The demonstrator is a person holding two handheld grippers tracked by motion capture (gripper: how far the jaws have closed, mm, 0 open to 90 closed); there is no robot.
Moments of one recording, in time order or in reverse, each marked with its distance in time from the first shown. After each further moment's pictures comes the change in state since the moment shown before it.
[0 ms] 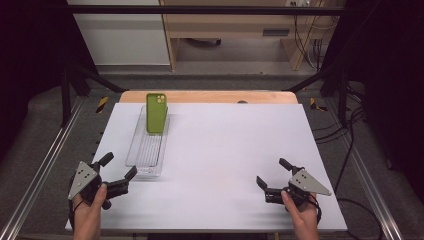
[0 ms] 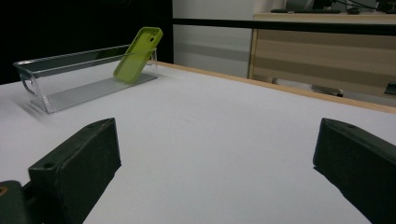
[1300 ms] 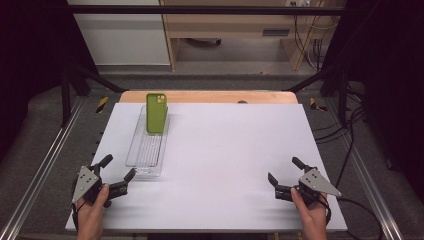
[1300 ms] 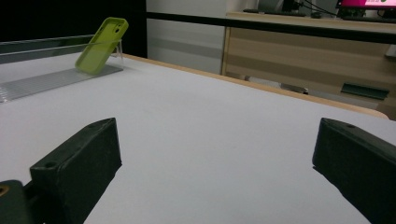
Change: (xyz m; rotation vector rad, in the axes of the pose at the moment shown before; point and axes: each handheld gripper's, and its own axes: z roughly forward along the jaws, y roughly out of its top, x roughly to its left) left arm 0.020 -0.038 0.008 -0.043 0.002 0.051; right arm -0.024 -0.005 -0.013 0.013 -0.105 -0.042
